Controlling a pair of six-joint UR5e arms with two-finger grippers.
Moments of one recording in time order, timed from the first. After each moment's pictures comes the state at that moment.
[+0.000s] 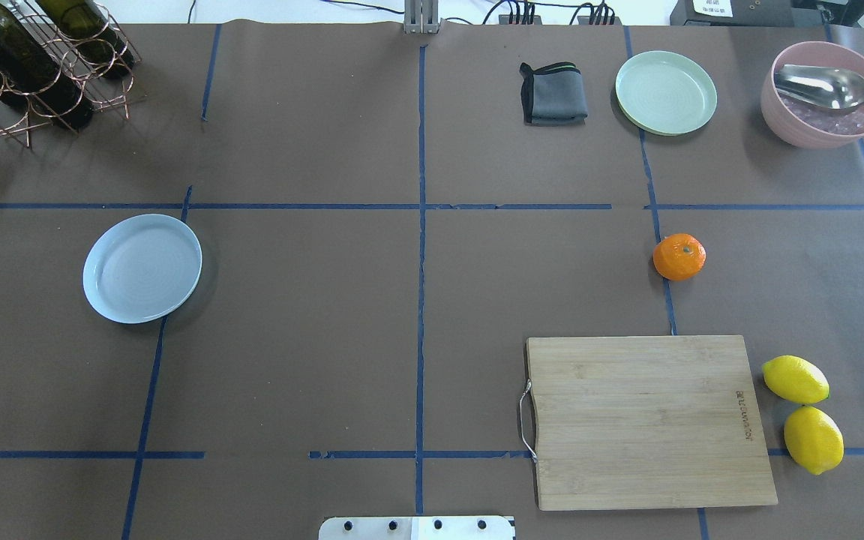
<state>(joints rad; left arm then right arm) -1.56 -1.41 -1.78 -1.57 -2.36 0.12 1.49 -1.75 1.76 -1.57 2.31 -0.15</state>
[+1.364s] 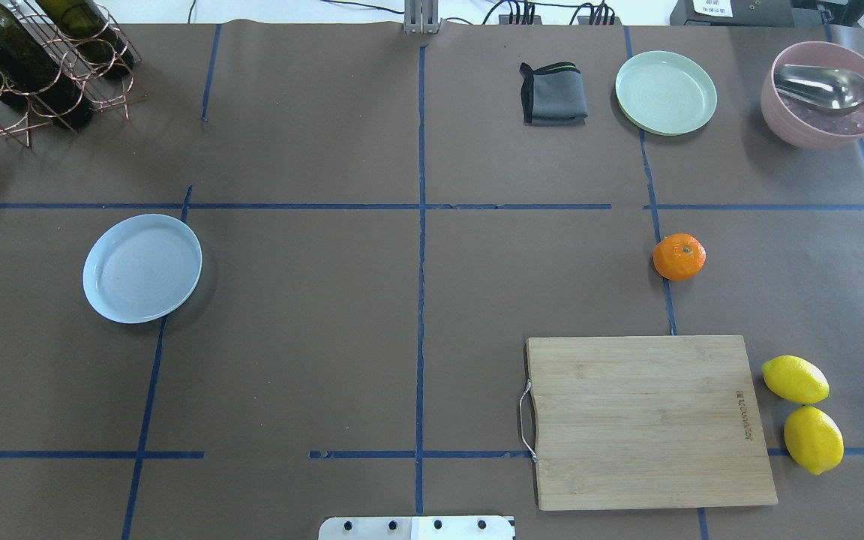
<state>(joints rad) -1.56 -1.55 -1.78 -1.97 -2.14 0.12 1.48 -1.66 1.87 -1.52 2.31 -0.13</state>
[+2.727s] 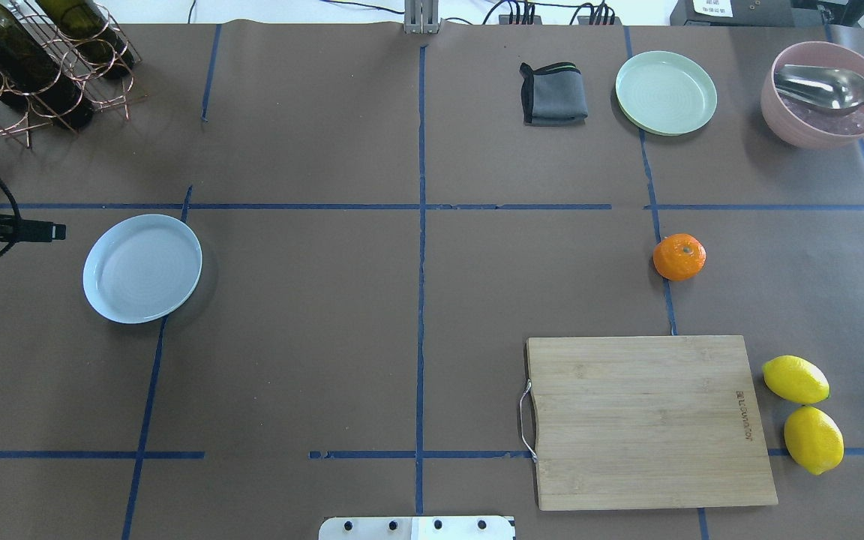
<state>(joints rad) -0.92 -1.48 -1.73 -2.49 -1.95 -0.95 1.48 -1.67 1.86 -1.48 2.31 -0.11</state>
